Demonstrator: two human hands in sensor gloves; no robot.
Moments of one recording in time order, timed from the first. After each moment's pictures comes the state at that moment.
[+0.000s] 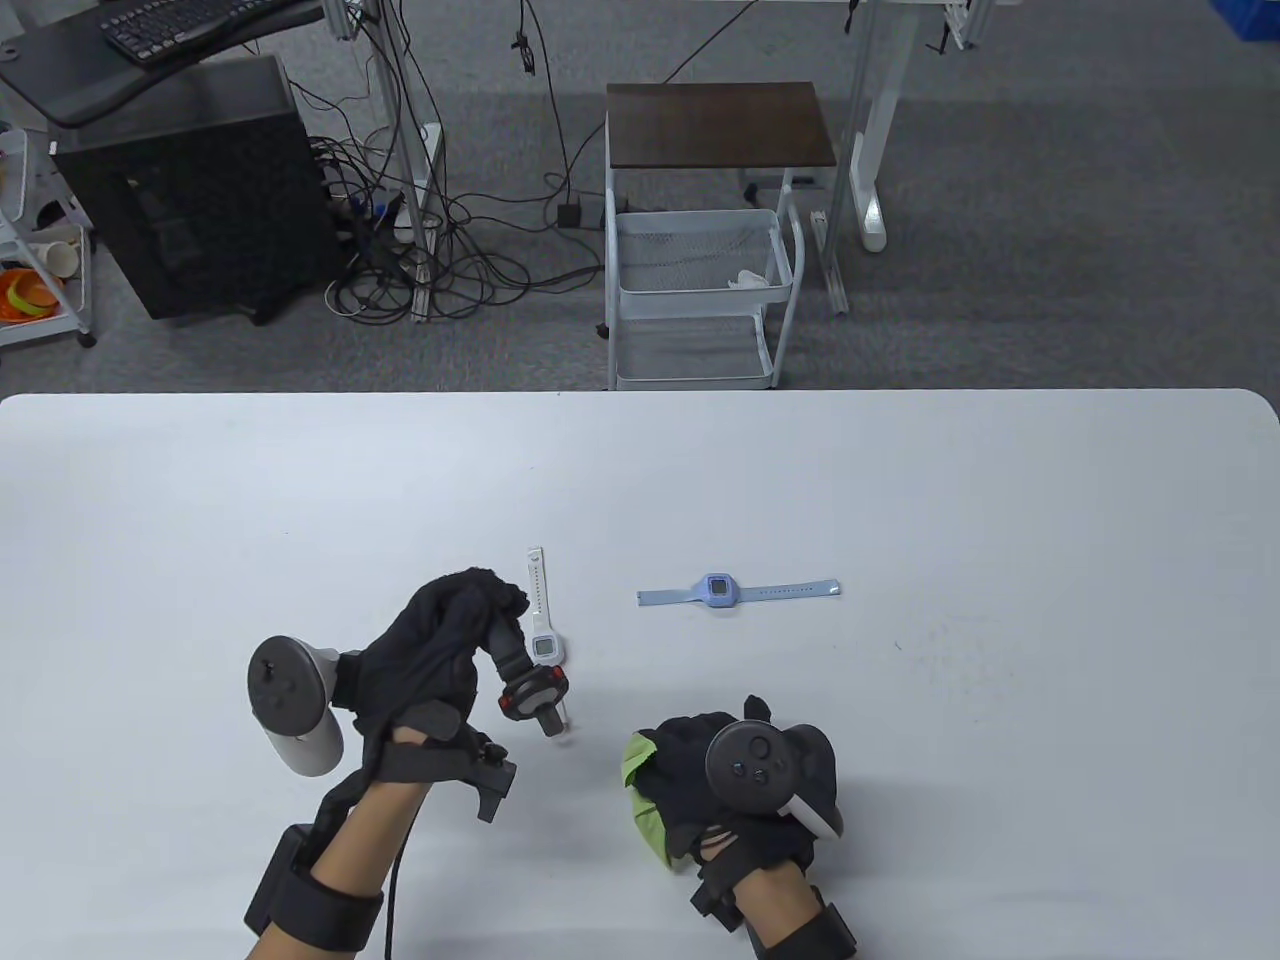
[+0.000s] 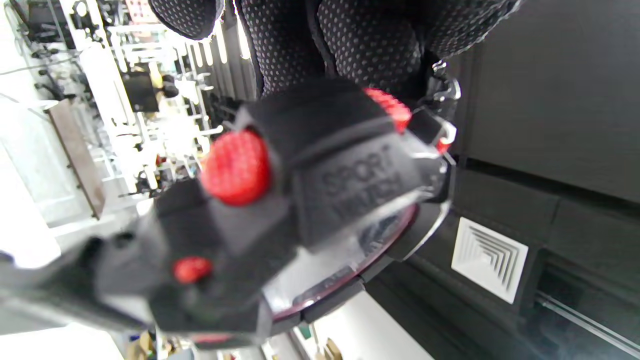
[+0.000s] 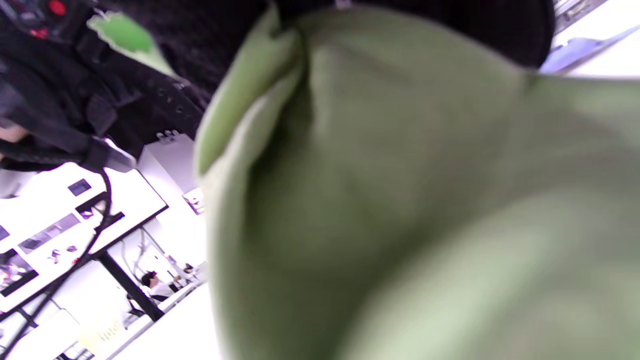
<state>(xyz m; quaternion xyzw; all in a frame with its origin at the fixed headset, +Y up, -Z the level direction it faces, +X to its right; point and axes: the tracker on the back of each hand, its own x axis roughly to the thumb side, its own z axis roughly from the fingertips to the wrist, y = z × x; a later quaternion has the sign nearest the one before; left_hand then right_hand) -0.225 -0.663 -0.292 0.14 -0.21 0.66 0.71 0.076 -0.758 -0.269 0.22 0.02 0.92 0.33</state>
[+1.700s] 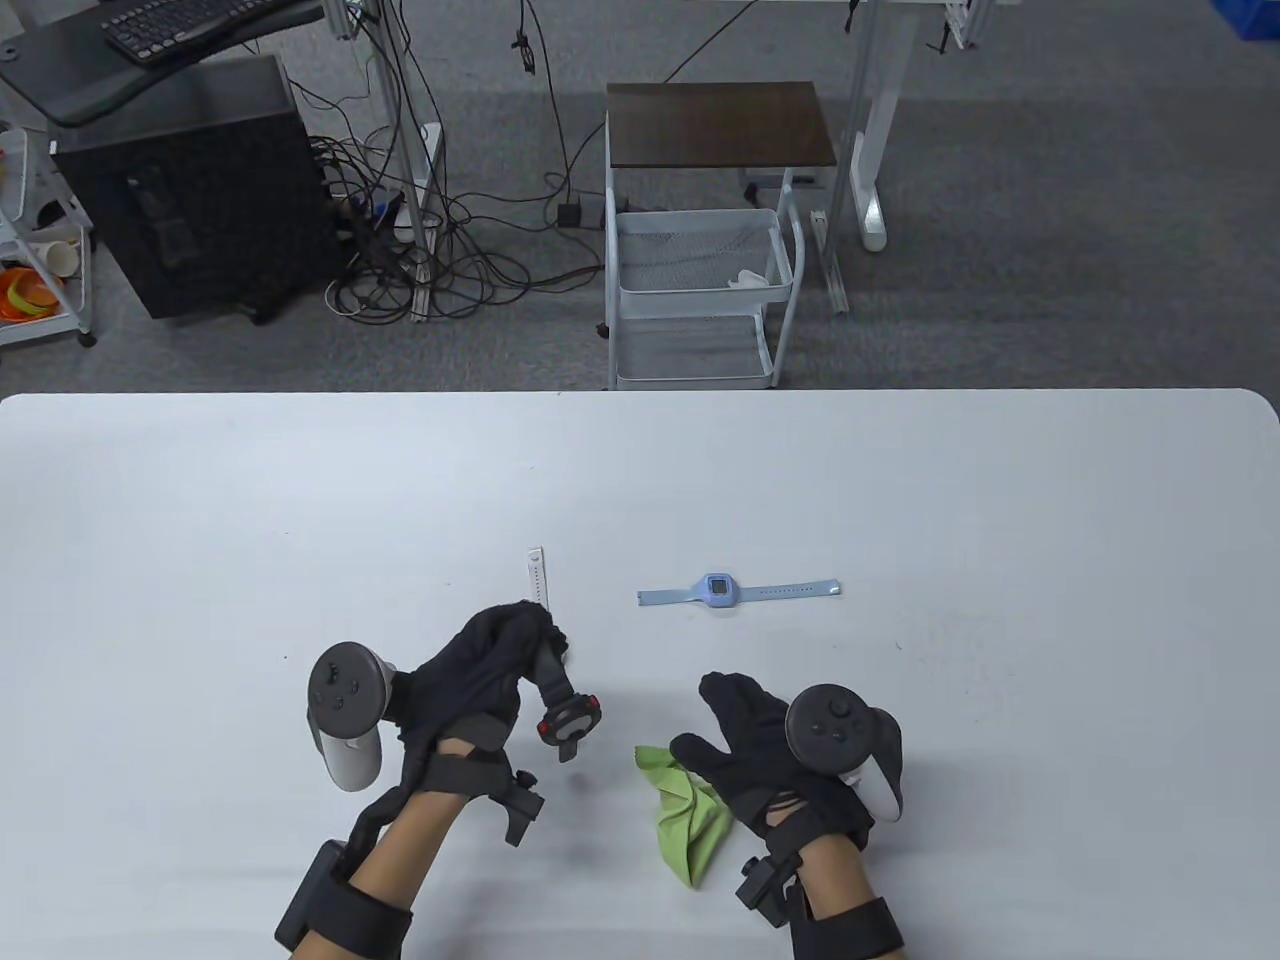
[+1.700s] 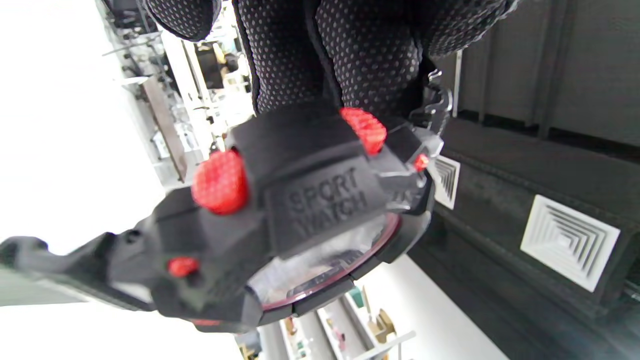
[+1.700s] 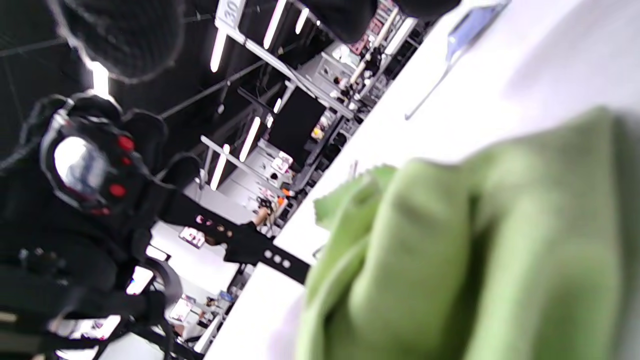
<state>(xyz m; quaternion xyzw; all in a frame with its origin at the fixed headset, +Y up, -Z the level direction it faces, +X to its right) -0.199 -0.707 -0.296 0.05 -0.16 0.64 0.74 0.124 -0.765 -0.284 0.16 0.09 0.86 0.47</state>
